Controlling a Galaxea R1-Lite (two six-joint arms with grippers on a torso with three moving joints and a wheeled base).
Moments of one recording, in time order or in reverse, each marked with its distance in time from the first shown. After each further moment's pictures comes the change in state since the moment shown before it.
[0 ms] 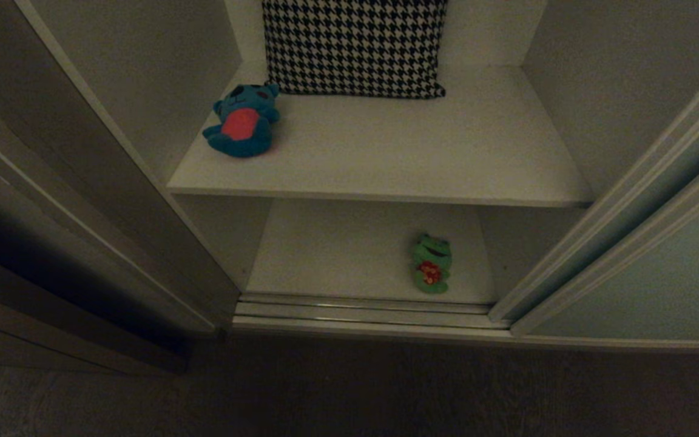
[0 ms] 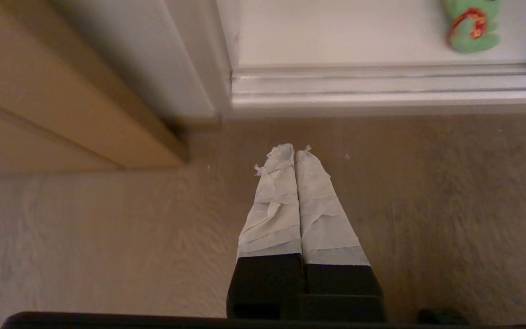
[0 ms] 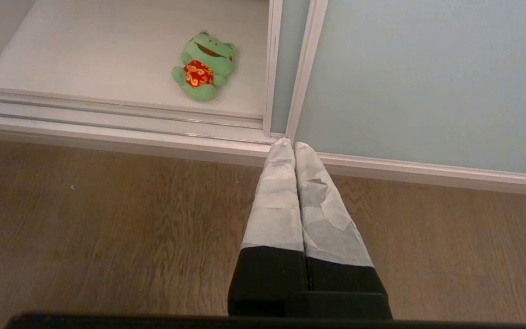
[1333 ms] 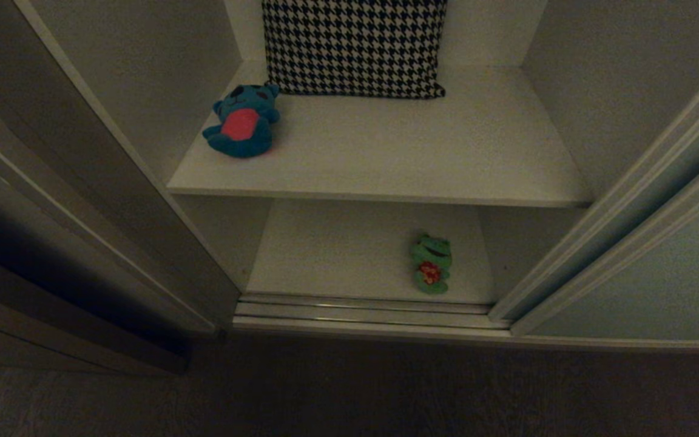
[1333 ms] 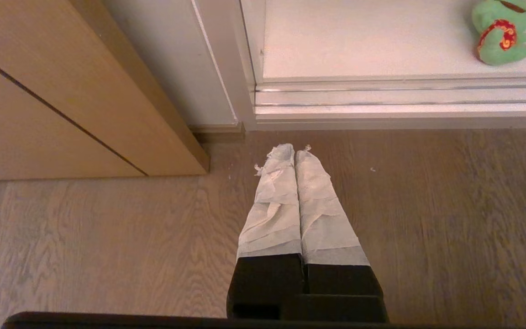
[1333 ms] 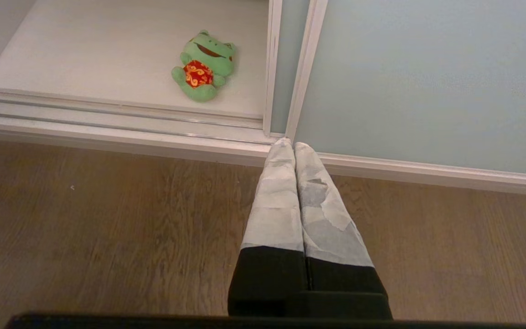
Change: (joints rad) left arm 0.085 -0.382 0.177 0.093 -0.021 0.047; right arm 0.000 0.000 0.000 0.000 0.000 -0.001
